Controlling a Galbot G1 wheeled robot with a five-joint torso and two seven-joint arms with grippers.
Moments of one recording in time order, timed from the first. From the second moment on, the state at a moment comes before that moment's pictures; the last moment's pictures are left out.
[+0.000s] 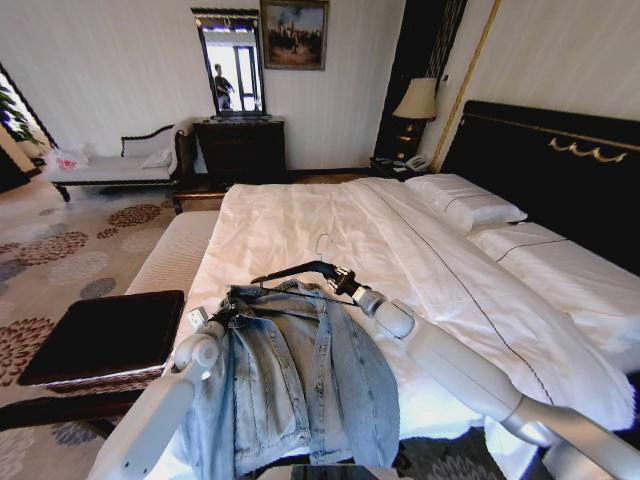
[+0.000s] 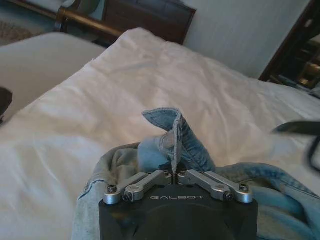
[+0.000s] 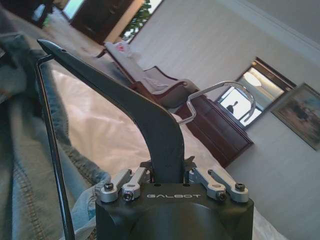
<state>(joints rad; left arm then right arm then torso) 1.09 -1.01 -0.28 -1.75 -1.02 0.27 -0.41 -0.56 0.88 -0.33 1.64 0.06 -0.14 -0.03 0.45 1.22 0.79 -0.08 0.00</state>
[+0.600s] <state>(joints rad) 1.20 -0.98 -0.27 -1.95 -0.96 0.26 -0.41 -0.46 0.95 -0.45 1.47 0.01 -0.13 -0.05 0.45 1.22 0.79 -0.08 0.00</state>
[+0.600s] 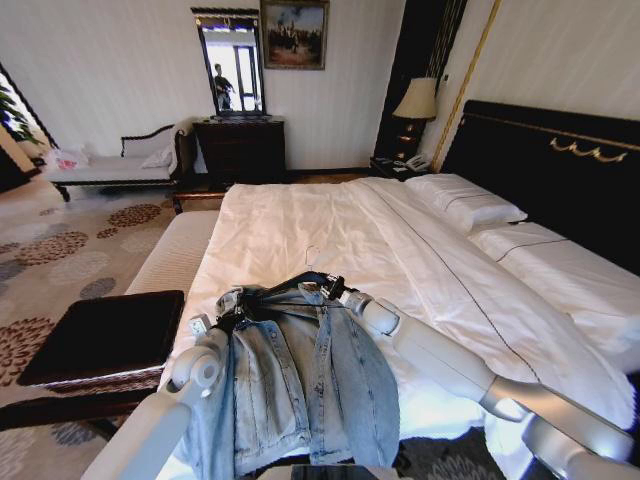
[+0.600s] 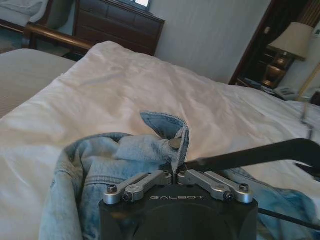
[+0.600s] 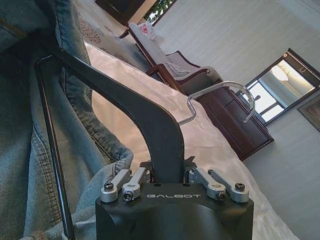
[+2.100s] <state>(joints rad) 1.48 -1.02 -0.23 -2.09 -0.76 0.23 -0.35 -0.41 1.21 -0.58 1.38 0.00 -0.13 -0.01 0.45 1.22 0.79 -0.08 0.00</state>
